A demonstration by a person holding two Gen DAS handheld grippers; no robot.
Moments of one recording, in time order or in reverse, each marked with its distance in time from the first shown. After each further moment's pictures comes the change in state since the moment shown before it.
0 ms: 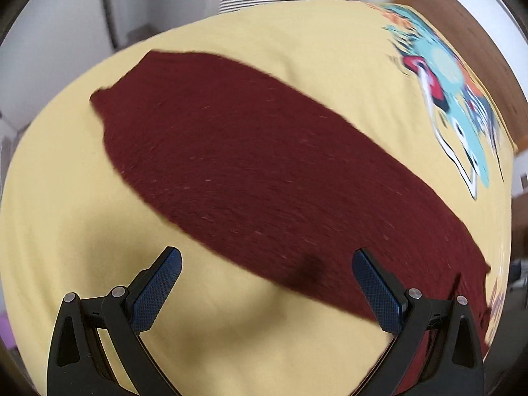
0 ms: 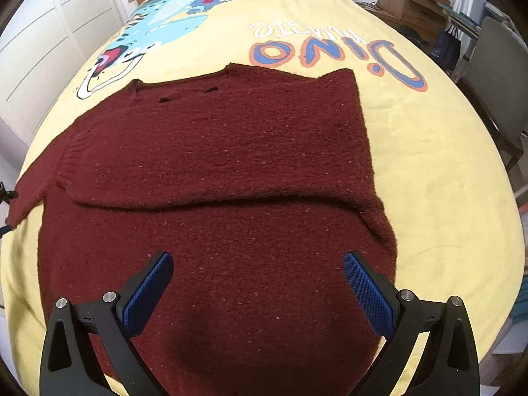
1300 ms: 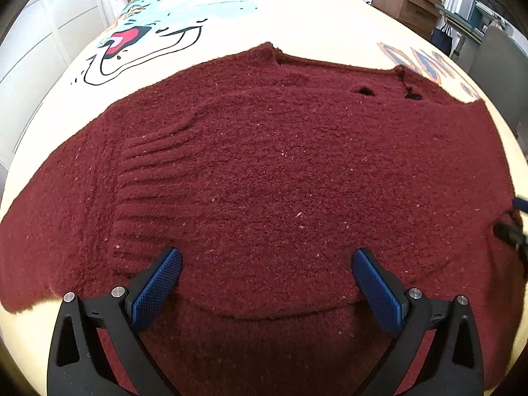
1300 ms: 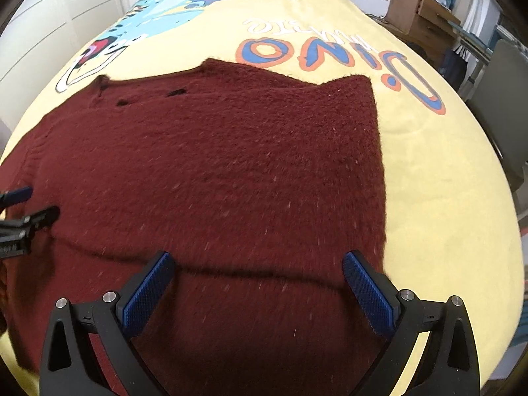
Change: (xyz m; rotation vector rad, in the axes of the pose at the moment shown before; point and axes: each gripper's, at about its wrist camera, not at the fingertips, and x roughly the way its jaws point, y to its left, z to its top) left arm 0.039 -0.261 -0.228 0.988 -0.024 -0.153; right arm 0.061 -0.014 0.035 -0.078 -0.025 -0.048
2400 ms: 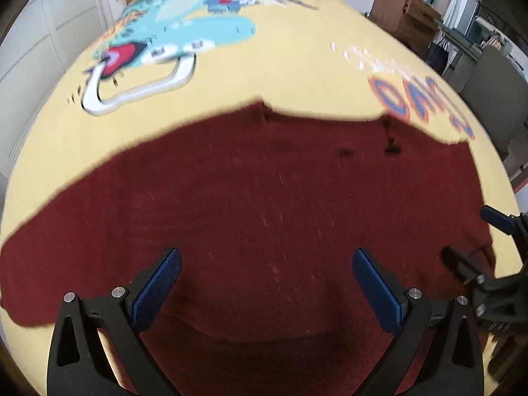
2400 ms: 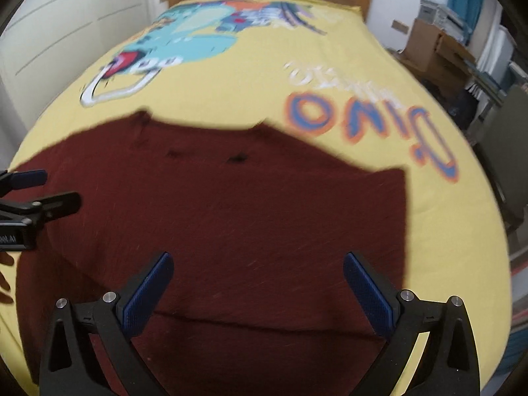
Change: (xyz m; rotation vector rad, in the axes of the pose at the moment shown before) left arm -0.025 -0.009 0.034 -0.017 -0.003 -0.038; right arm -0.017 0.054 0.048 -0.091 -0.087 0.017
